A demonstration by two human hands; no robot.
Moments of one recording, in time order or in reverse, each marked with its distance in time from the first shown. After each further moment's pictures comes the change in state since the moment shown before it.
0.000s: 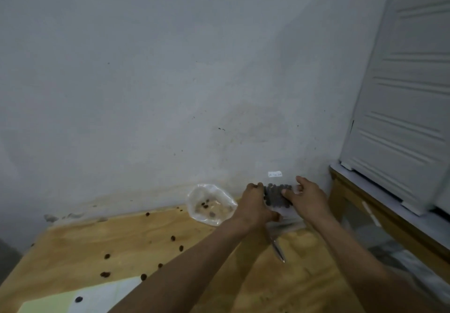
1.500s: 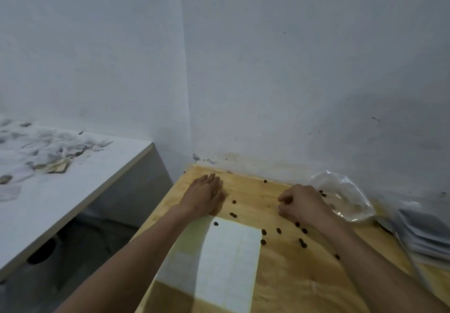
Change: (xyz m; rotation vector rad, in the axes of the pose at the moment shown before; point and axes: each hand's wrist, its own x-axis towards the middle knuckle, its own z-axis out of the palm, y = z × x) left_hand -0.212 -0.271 -0.174 0.430 0.182 -0.469; right_hand -0.080 -0.128 0.201 -0.413 -0.539 -0.567
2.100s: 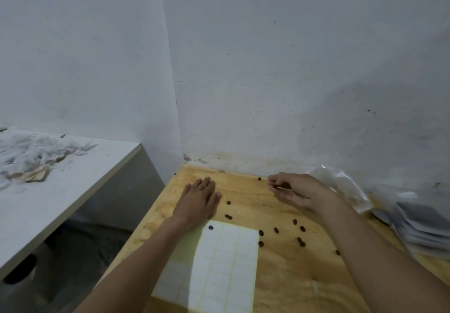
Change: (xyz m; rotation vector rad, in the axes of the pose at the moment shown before) left_hand 0.003 -0.004 0.023 -0.028 -0.008 -0.011; right_hand 0.046 0.003 -0.008 1.400 -0.147 0.524
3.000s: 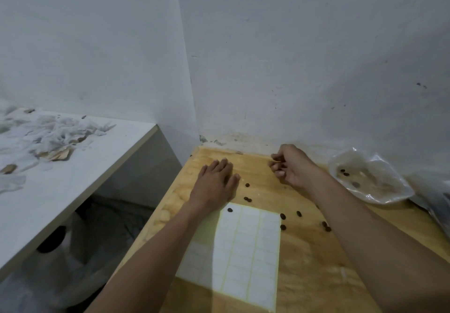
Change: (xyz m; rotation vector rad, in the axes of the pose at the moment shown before) left_hand 0.006 -0.003 0.011 -0.037 0.118 0.023; right_hand 0.031 0.008 0.058 -0.205 0.029 -0.031
